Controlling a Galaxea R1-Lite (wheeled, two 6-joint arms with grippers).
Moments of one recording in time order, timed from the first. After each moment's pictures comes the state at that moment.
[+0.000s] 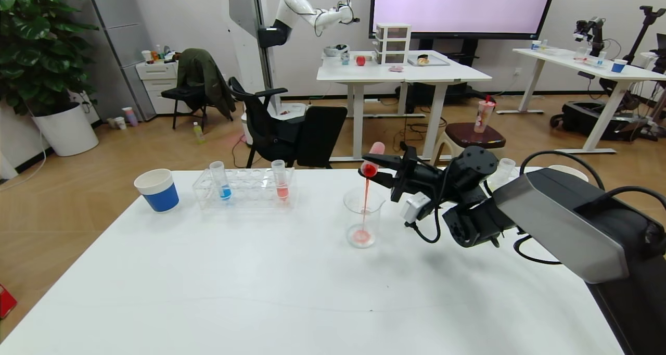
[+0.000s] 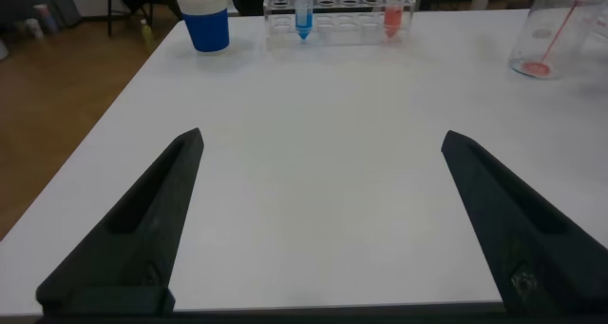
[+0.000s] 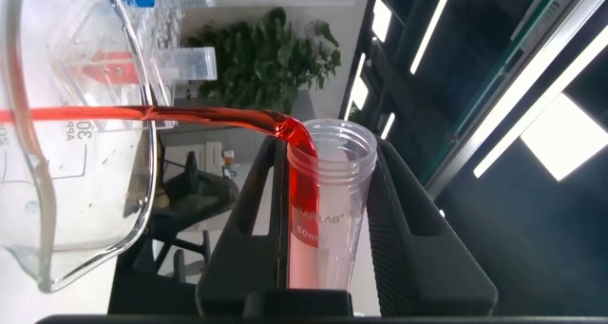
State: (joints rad) left arm 0.00 0.00 0.00 0.00 -0.01 0.02; right arm 0.31 2.57 -1.52 -1.51 1.03 -1.21
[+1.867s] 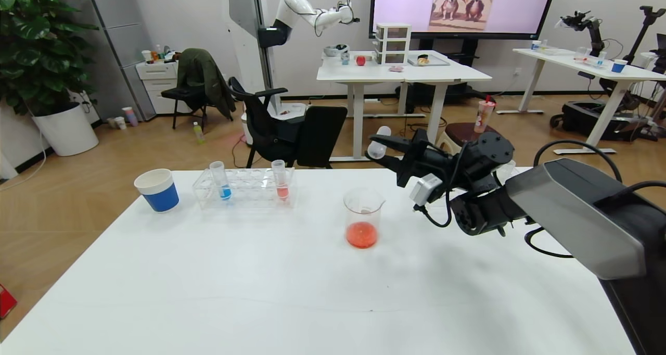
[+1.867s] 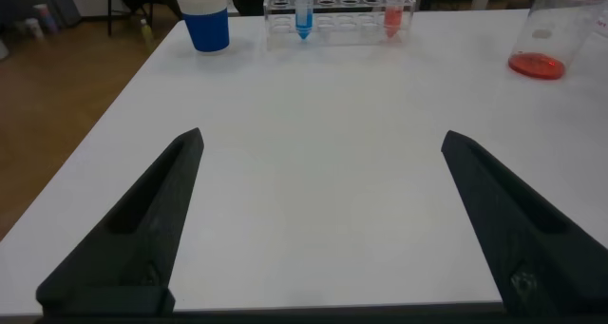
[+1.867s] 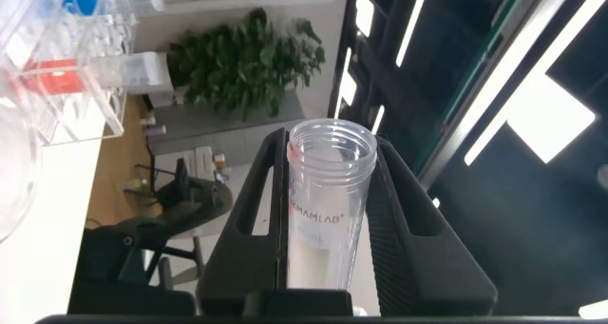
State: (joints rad) left arm 0.00 0.00 0.00 0.00 -0.01 0.02; right arm 0.28 2.51 -1.54 -1.55 1.00 -1.04
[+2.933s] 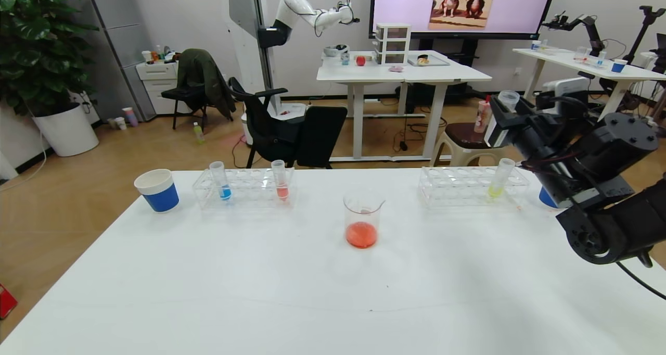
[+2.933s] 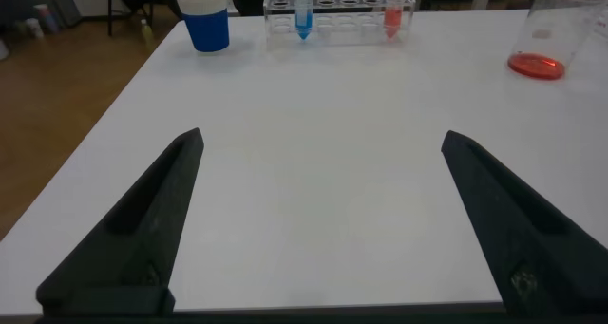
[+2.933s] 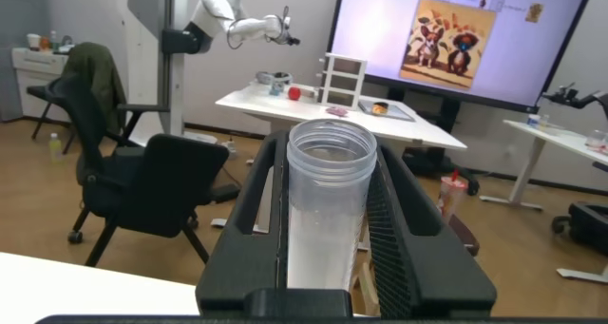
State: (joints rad) left arm 0.00 0.00 0.00 0.00 -0.01 0.02; right arm 0.14 2.01 -0.89 -1.52 -0.04 -0.15
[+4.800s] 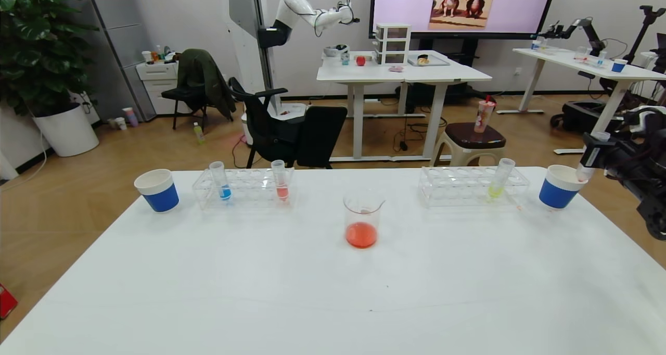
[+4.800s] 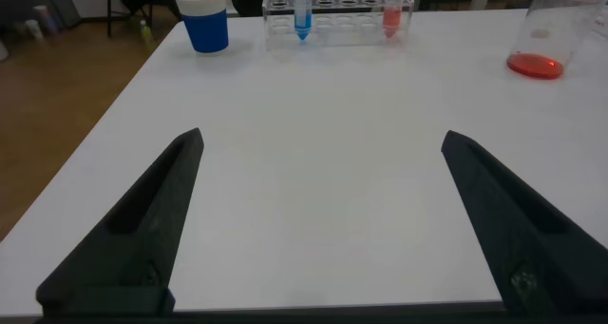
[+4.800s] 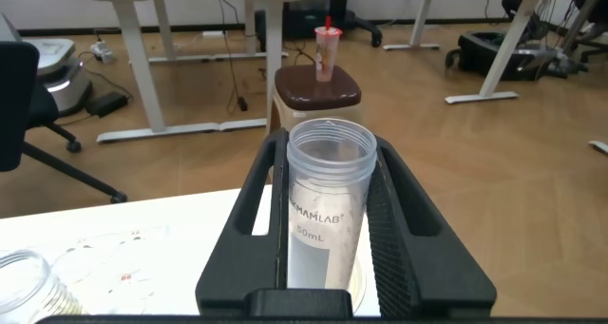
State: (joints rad) left arm 0.00 0.00 0.00 0.00 -0.01 0.02; right arm -0.37 2.14 -1.06 -1.15 0.10 -0.01
